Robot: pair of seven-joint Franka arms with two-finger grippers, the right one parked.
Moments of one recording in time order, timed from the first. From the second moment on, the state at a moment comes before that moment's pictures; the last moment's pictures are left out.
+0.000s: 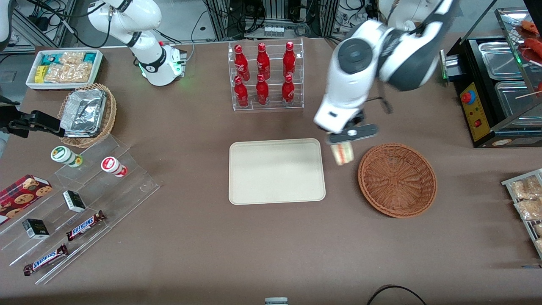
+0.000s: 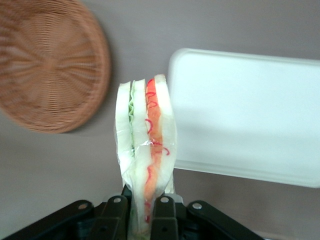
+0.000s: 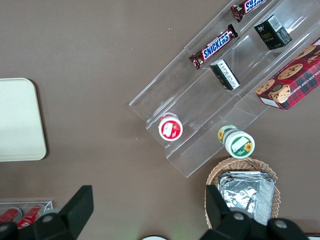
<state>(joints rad) -0.36 0.25 -0.33 -1.68 0.10 1.80 -0.83</state>
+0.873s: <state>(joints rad) -0.51 0.70 -0.33 -1.46 0.21 2.15 -0.84</state>
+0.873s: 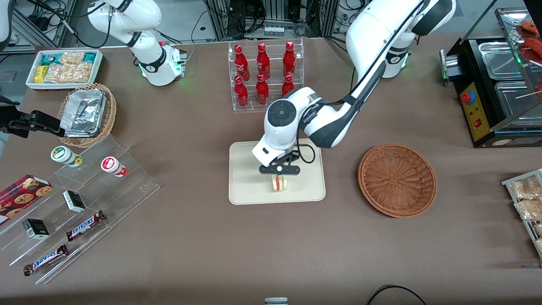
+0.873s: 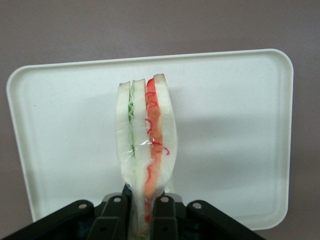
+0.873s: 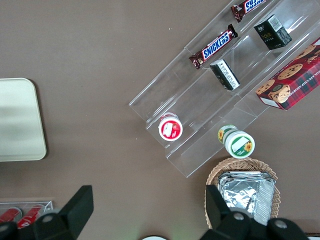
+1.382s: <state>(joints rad) -0.51 0.77 -0.33 -1.46 0.21 2.19 -0.84</state>
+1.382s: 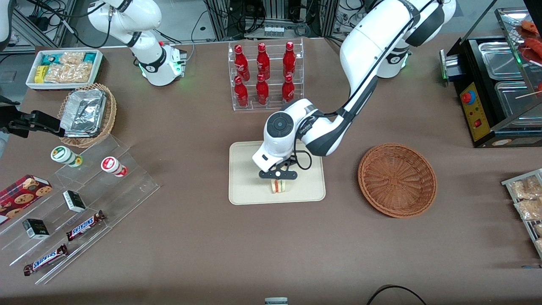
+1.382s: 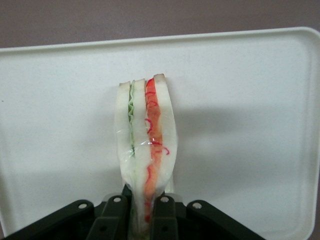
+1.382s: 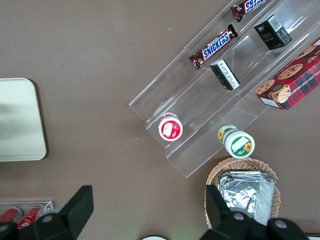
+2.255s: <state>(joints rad) -0.50 0.60 -0.32 -1.39 0.22 1.96 -0.89</state>
